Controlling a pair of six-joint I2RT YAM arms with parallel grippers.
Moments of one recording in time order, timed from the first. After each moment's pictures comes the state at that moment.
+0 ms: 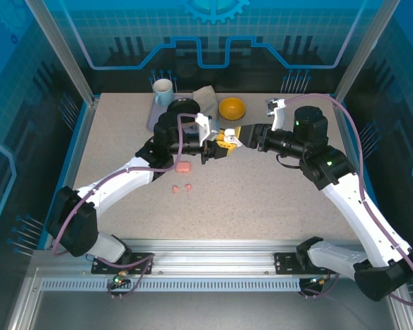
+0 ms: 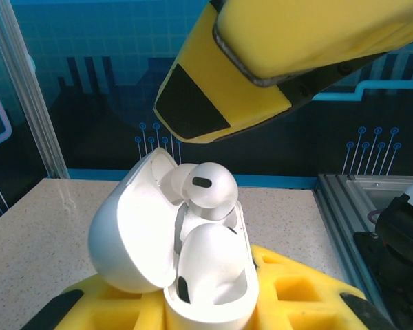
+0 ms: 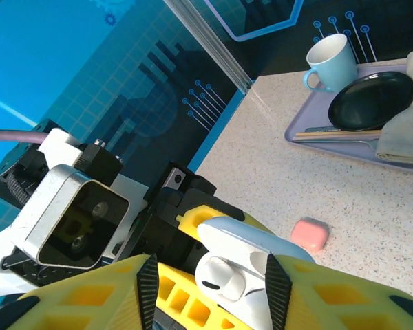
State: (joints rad) left arm -0.56 1.47 1.09 0.31 0.84 0.10; right arm 0.44 1.09 1.25 -0.46 -0.49 0.57
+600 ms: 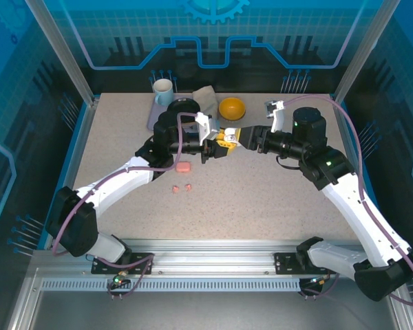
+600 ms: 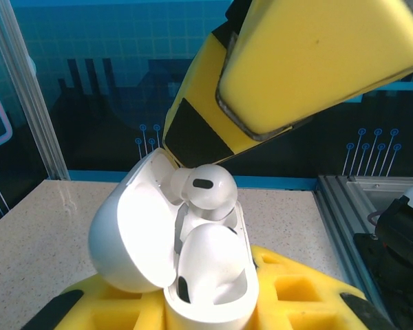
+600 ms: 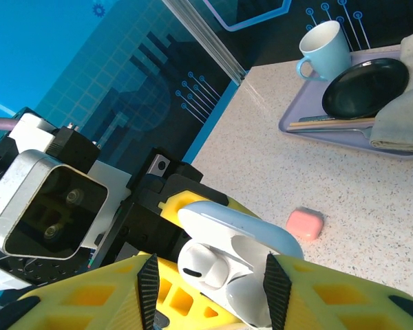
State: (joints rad) left arm -0.56 1.47 1.10 0.30 0.84 0.10; right arm 0.44 1.09 1.24 -0.49 -0.48 0.57
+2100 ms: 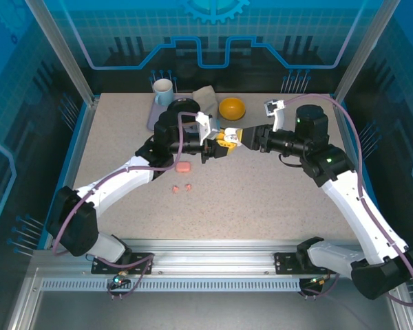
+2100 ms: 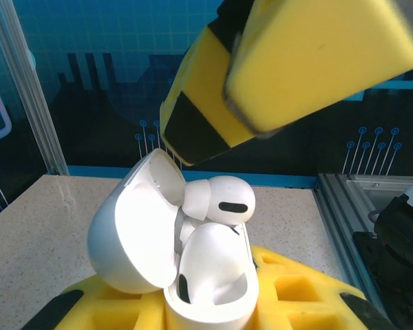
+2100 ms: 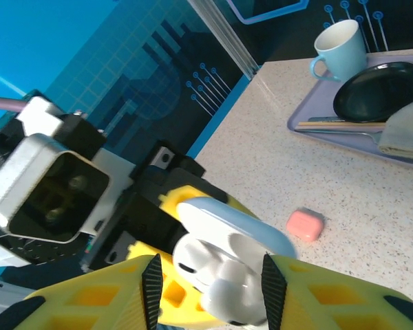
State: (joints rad) left arm -0.56 1.48 1.11 0.28 0.84 0.10; right arm 0.39 1.11 1.24 -0.47 -0.60 0.49
